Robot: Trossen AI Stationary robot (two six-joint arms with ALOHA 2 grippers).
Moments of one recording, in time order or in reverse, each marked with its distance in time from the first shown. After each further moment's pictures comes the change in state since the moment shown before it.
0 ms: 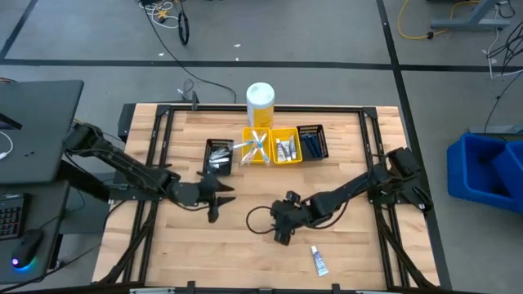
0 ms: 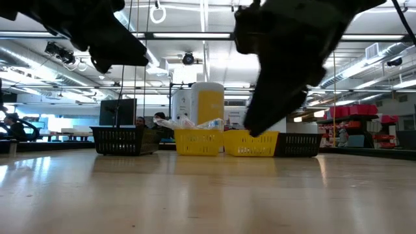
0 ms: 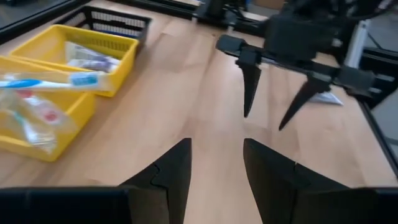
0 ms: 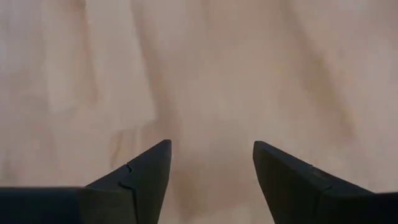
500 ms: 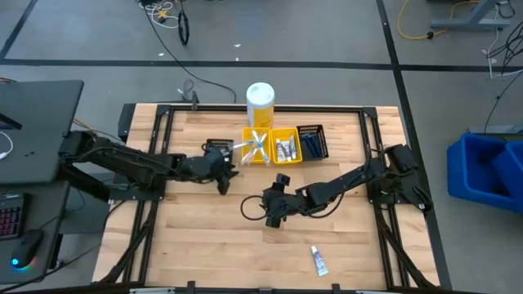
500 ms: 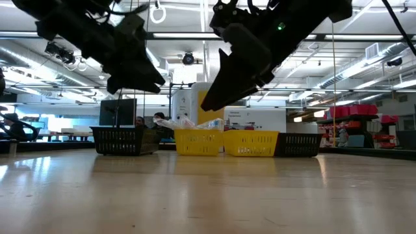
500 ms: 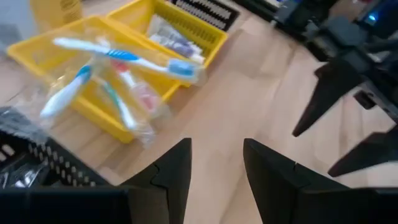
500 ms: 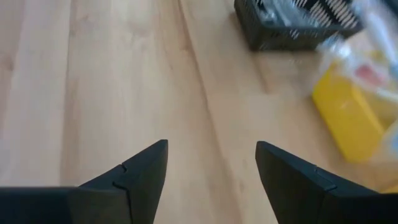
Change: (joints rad) left arm 0.346 0.000 -0.008 -0.060 0.175 -0.129; right arm -0.095 0.000 0.000 0.170 0.220 -0.373
